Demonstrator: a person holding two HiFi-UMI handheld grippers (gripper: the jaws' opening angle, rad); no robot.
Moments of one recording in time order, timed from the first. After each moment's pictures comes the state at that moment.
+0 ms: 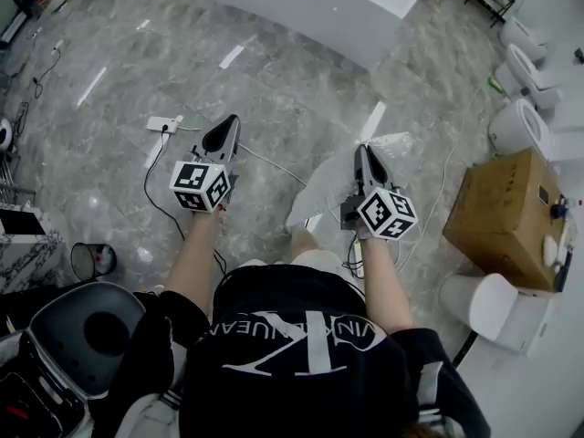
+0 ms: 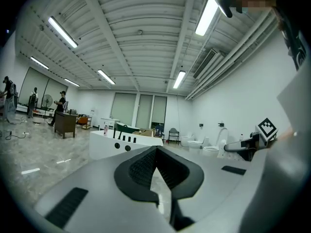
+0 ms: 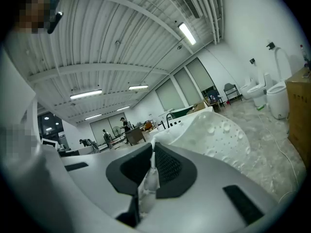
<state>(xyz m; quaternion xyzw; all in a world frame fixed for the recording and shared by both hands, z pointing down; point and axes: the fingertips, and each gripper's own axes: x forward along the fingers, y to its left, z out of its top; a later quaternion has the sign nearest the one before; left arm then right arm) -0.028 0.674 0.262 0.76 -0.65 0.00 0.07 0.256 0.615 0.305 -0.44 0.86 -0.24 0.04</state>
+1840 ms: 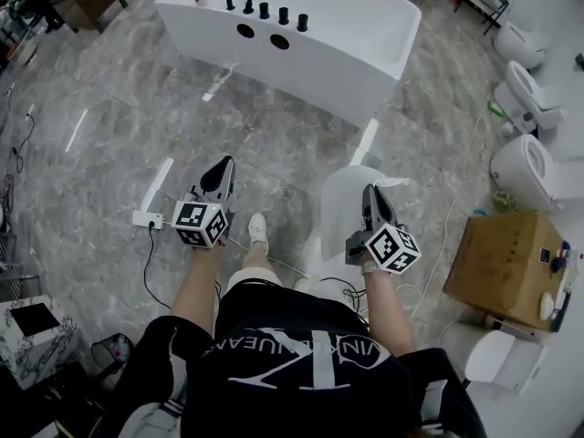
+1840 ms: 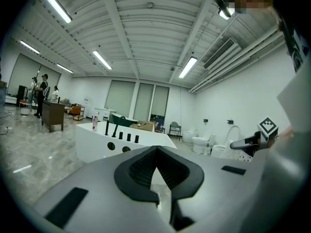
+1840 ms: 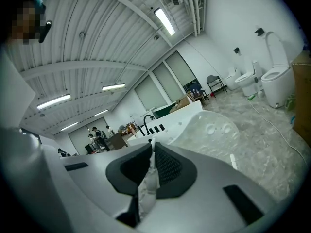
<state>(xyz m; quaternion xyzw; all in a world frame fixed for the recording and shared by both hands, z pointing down) -0.143 0.238 0.305 0.78 -0.62 0.02 0.12 0.195 0.206 0.343 -0.51 0.80 -0.32 0.05</state>
